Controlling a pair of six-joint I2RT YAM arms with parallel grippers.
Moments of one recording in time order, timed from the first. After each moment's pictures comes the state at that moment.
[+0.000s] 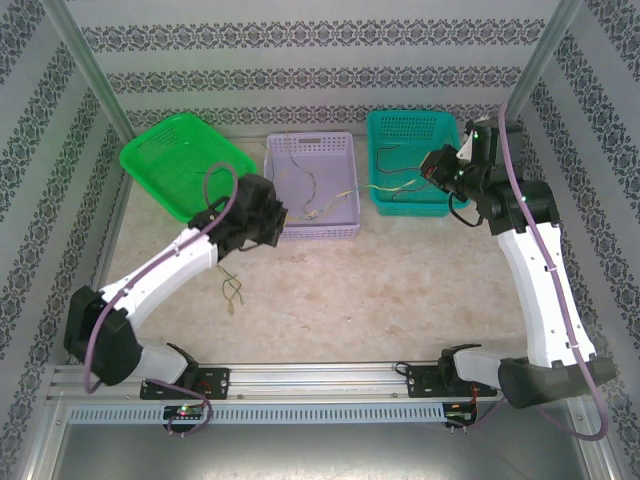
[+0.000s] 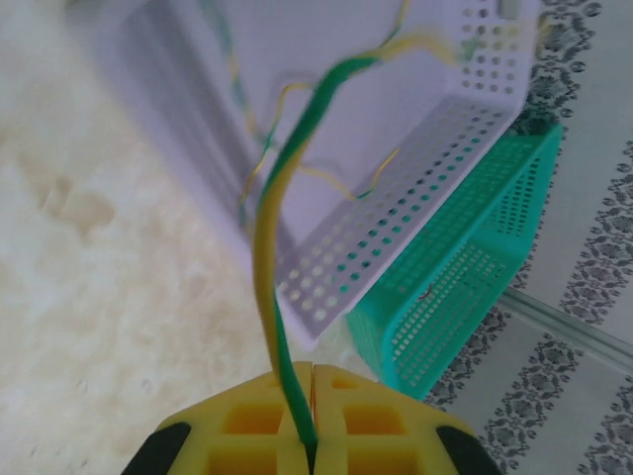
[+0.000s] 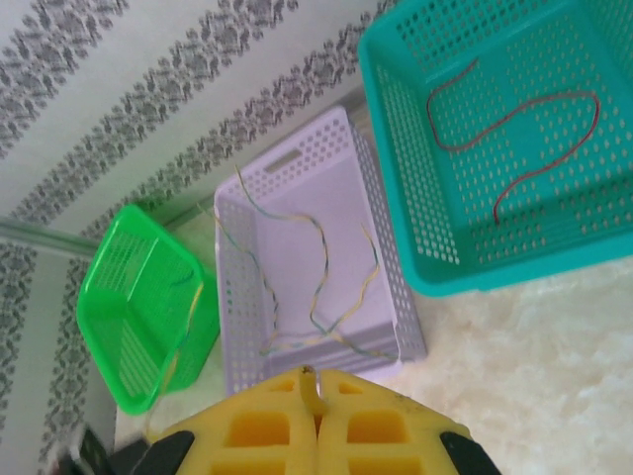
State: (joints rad) left arm -0.49 1.43 1.19 -0.49 0.02 -1.66; right arm 0.15 1.23 1.57 -0.93 -0.19 0.71
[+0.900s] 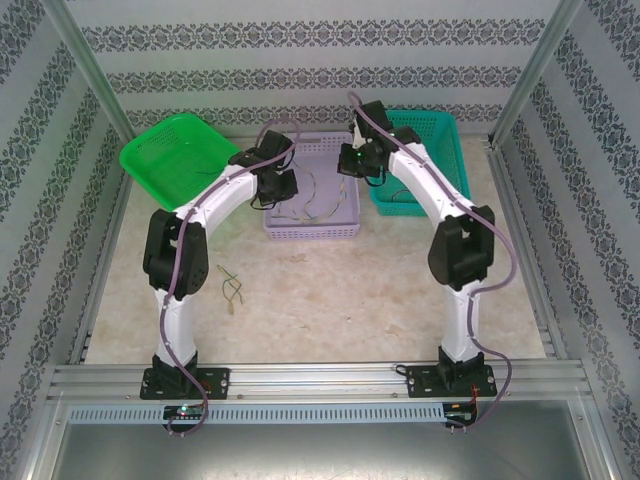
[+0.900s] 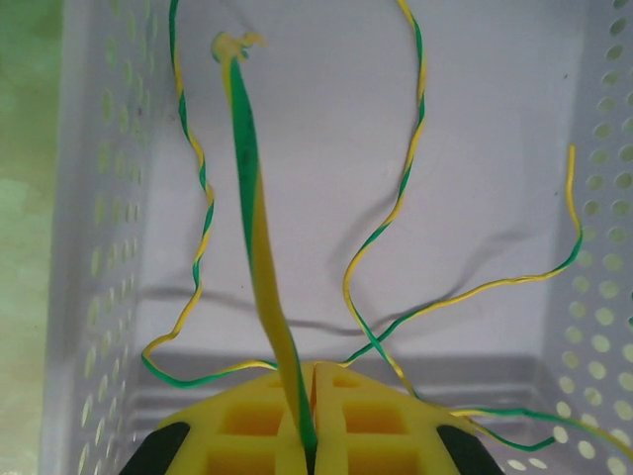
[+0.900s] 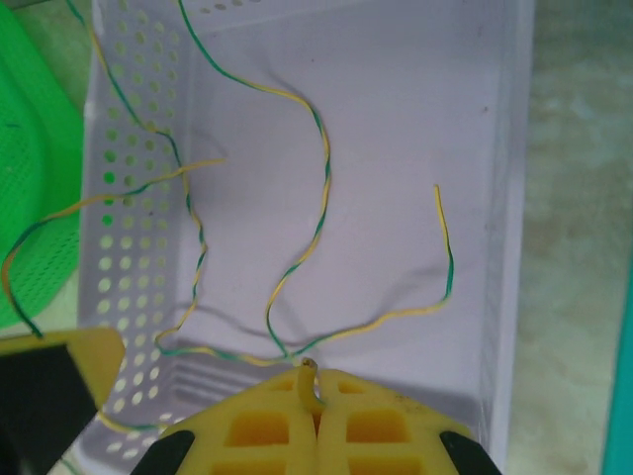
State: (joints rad) left arm -0.38 2.05 1.77 -0.78 0.03 -0.63; right arm 0.37 2.12 2.05 -0.89 -0.23 0.46
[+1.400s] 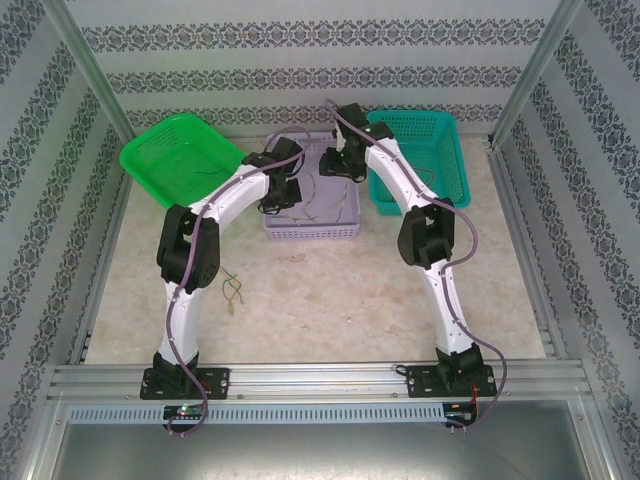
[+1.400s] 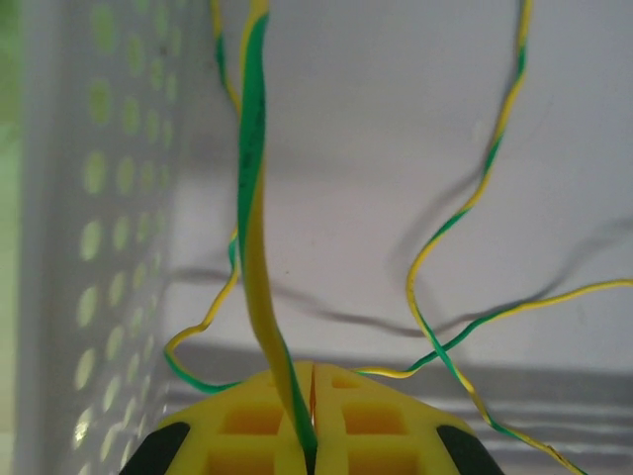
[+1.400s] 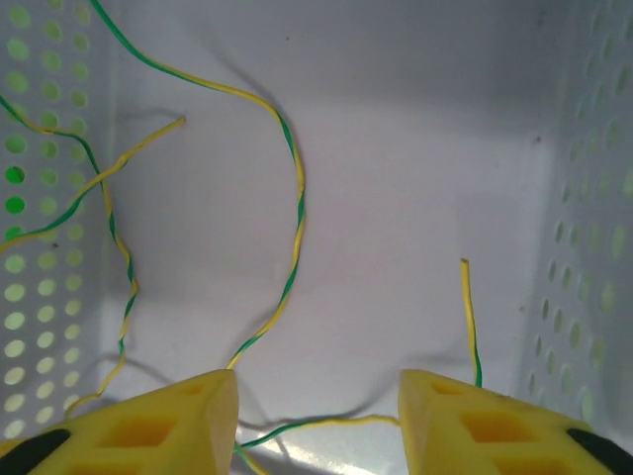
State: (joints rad) left arm -0.41 2.15 1.86 -0.91 -0.07 -0.66; right arm 0.37 2.49 2.50 -1.10 -0.21 0.38
